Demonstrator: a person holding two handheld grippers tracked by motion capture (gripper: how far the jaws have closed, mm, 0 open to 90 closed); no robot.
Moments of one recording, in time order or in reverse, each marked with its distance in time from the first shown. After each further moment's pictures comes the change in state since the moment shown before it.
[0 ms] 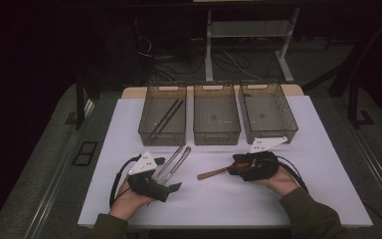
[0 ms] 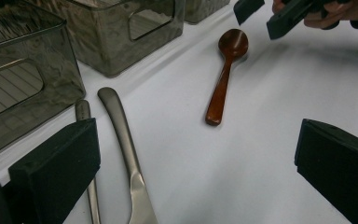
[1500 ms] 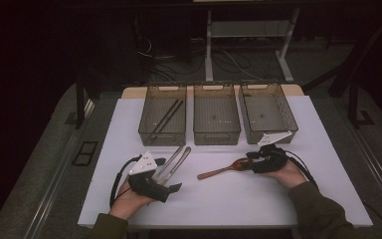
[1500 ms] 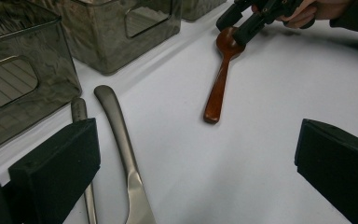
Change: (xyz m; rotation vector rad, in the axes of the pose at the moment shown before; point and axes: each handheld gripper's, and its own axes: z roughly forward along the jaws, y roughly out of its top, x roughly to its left) left arm 0.001 -0.001 0.002 0.005 -0.011 0.001; right arm -0.049 -0.025 0.003 0.139 -0.095 0.094
